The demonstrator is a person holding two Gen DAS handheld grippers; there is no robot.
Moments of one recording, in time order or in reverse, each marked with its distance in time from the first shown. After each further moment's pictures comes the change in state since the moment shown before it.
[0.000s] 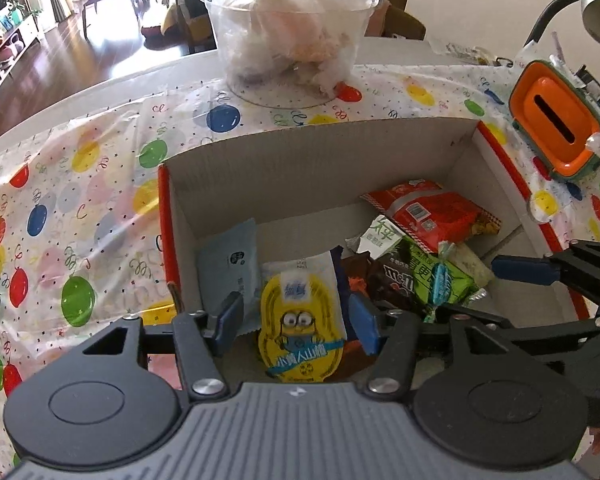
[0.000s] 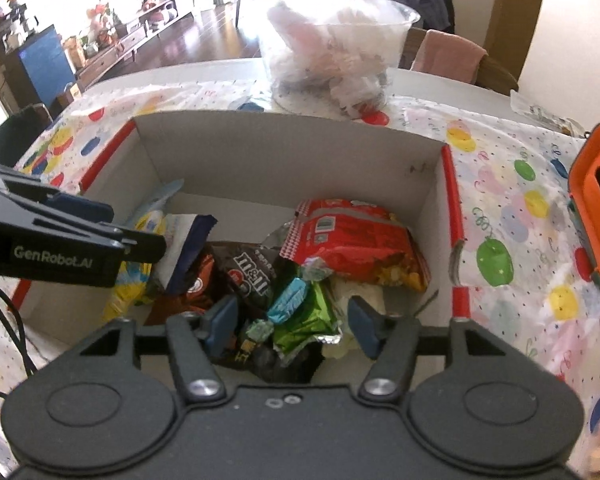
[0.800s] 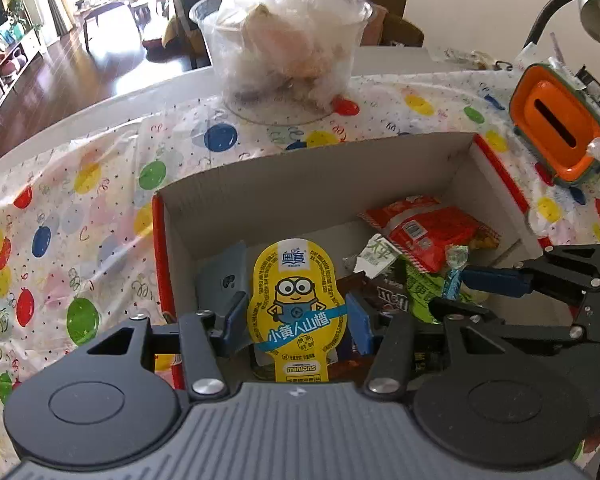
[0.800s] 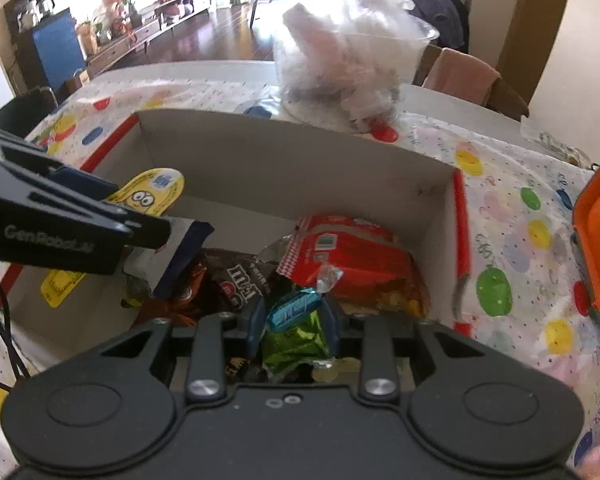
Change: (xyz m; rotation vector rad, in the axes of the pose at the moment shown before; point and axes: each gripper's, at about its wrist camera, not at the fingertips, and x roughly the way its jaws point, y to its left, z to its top) left arm 0.004 -0.011 0.014 0.026 -0.013 0.034; right arm 0.014 0.004 0.008 -0.101 -0.003 -0.012
